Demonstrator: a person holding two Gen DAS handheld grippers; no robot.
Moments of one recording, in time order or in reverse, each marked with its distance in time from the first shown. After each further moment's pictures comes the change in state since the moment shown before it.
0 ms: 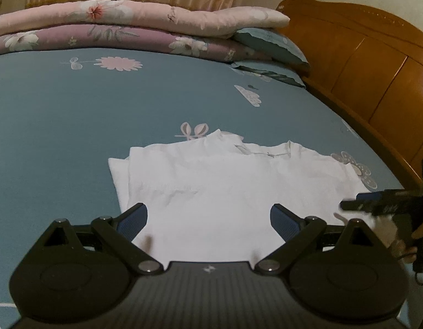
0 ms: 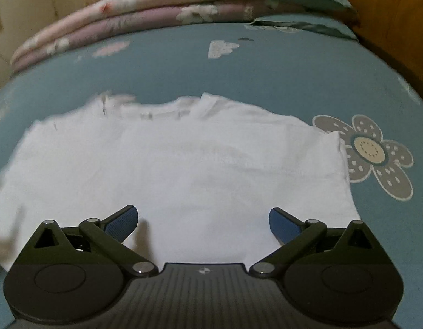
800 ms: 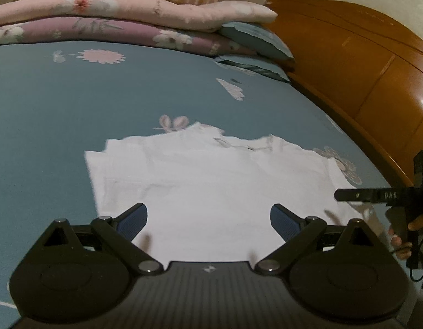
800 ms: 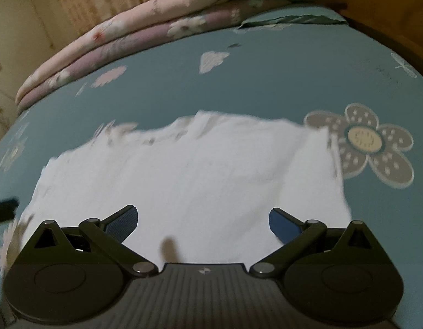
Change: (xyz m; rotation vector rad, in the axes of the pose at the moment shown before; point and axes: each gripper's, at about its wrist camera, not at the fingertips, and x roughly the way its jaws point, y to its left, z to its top) left arm 0.008 -0.013 -0.003 0.009 0.037 -0.088; right arm -0.015 -0.017 -0.006 0.102 0.001 0.060
